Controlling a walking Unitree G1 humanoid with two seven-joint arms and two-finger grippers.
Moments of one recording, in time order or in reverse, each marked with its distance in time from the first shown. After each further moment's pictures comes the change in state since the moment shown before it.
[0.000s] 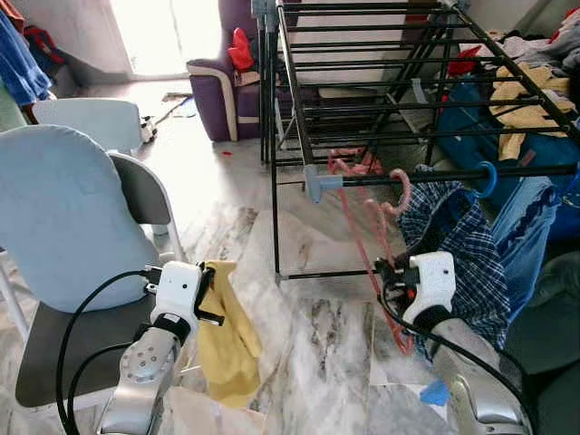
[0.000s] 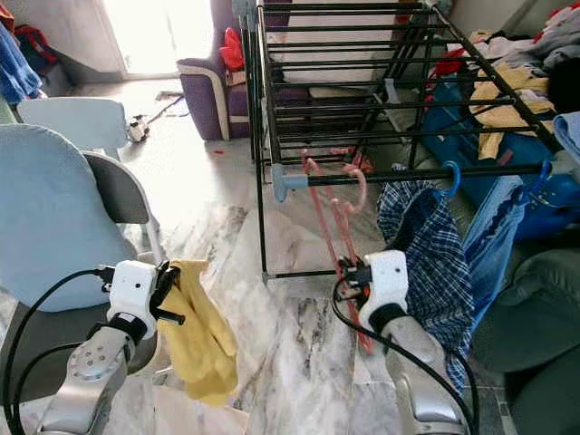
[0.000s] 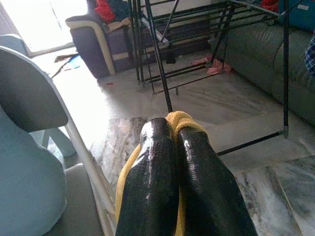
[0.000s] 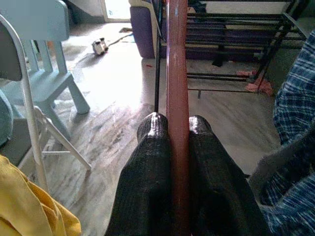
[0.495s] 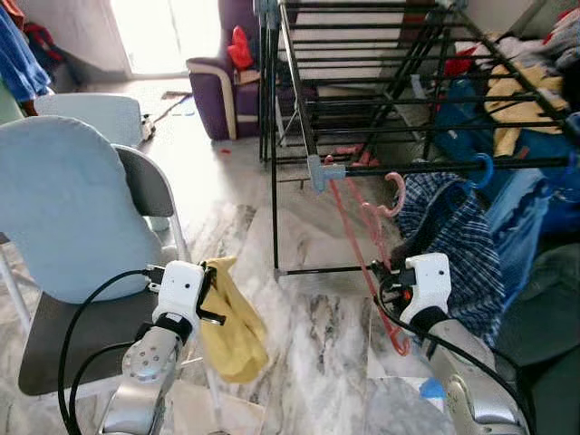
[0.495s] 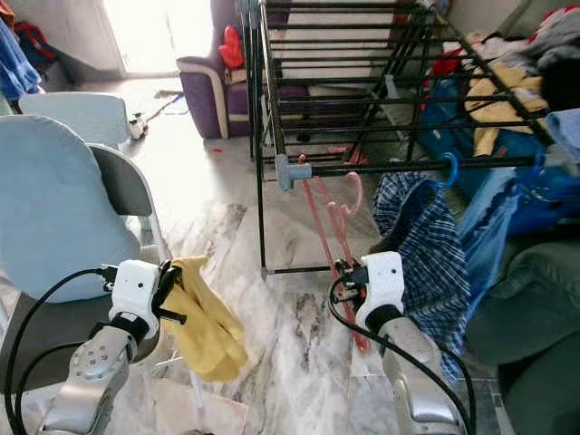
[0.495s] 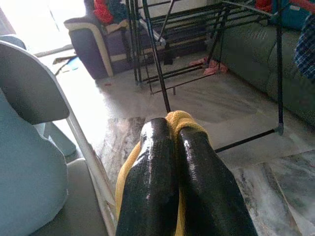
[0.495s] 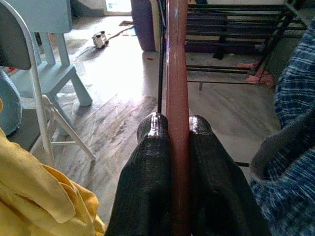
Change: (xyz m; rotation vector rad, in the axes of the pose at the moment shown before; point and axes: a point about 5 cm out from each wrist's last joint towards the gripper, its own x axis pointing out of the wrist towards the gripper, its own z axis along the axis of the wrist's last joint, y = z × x) left arm 0.002 -0.002 0.002 0.016 -0.004 -0.002; right arm 0.000 0.002 -0.002 0.011 0.019 -0.007
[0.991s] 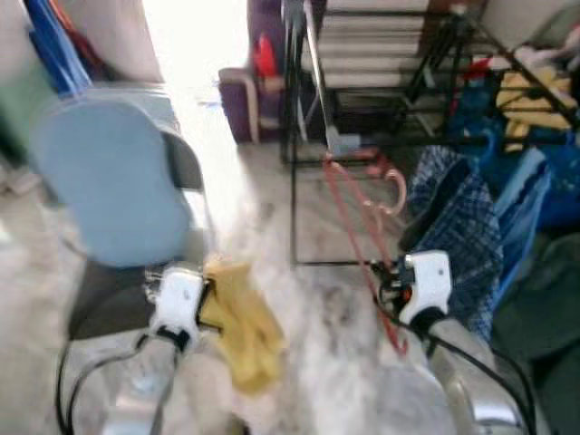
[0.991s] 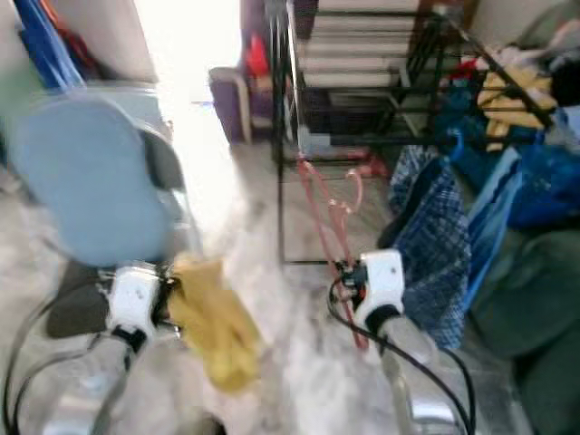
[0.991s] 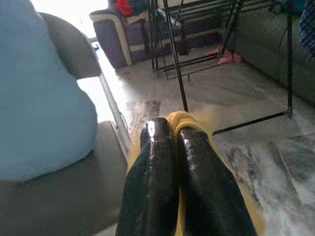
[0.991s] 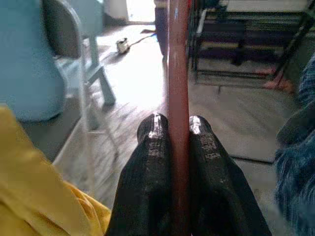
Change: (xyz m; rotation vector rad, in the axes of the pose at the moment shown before) left arm -0.007 -0.004 -0.009 -0.003 0.032 -0.006; right arm -0.001 0.001 -0.002 0.008 0.015 -0.002
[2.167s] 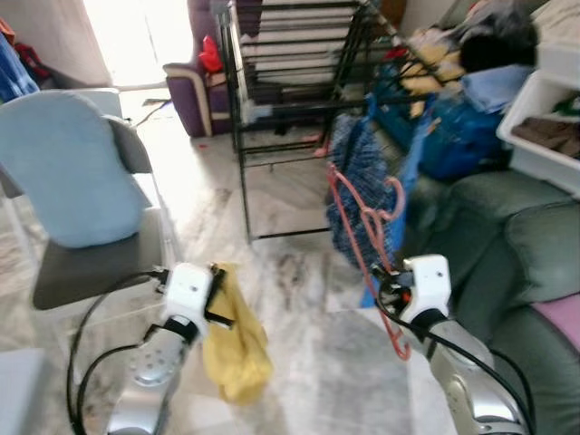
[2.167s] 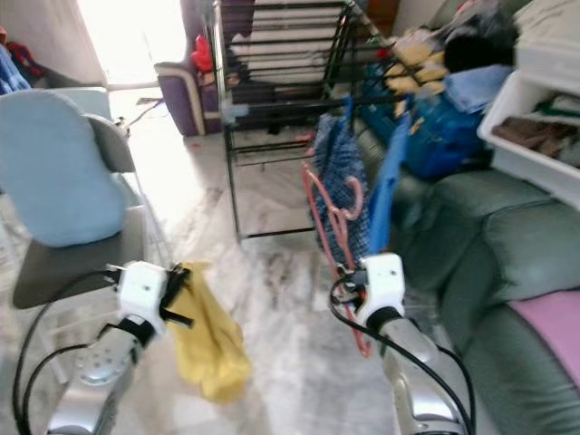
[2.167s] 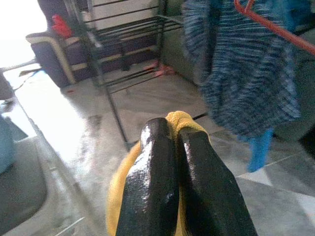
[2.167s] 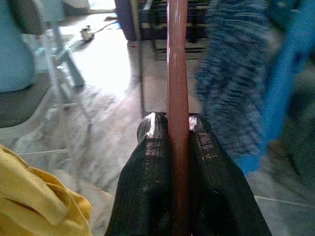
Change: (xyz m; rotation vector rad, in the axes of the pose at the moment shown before) left arm 0.007 -0.008 0.014 -0.016 -0.059 -0.069; right arm 0.004 -0.005 -0.003 0.007 0.020 -0.021
